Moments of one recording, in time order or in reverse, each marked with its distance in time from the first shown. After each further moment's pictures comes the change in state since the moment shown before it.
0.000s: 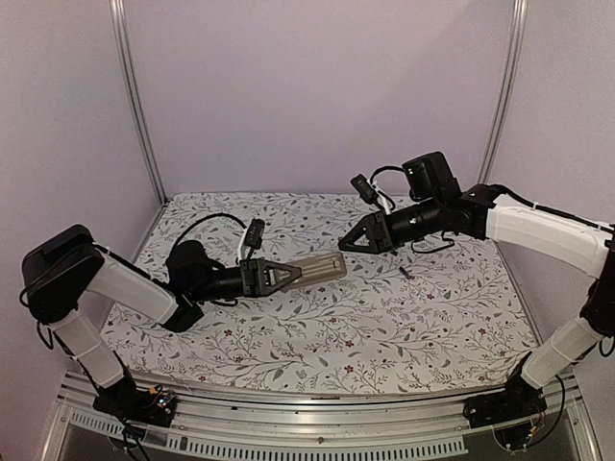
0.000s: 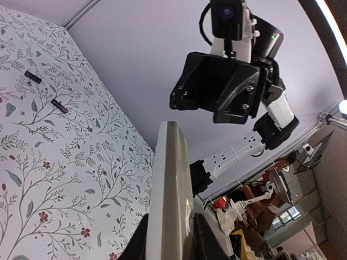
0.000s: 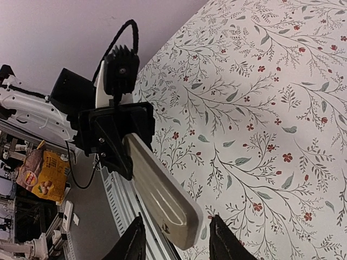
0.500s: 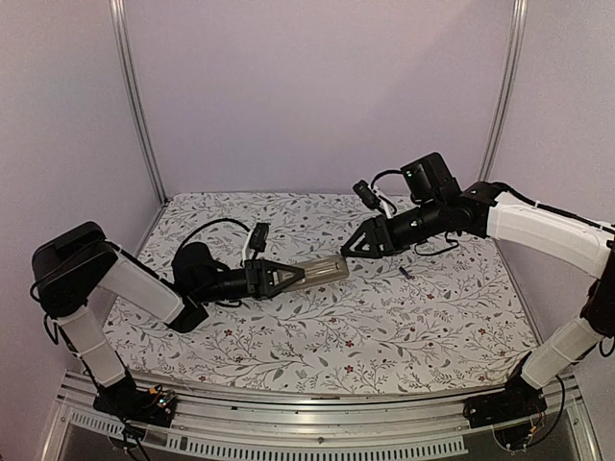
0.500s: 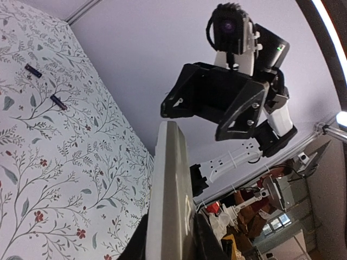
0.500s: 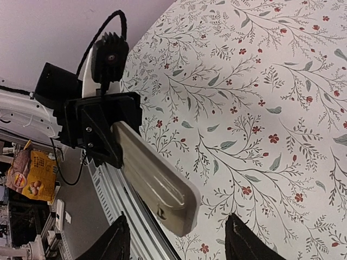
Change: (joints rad) left arm -0.001 0.104 0.018 0.046 0.003 -0.095; right arm 0.008 -0.002 0.025 -0.114 0.072 -0.015
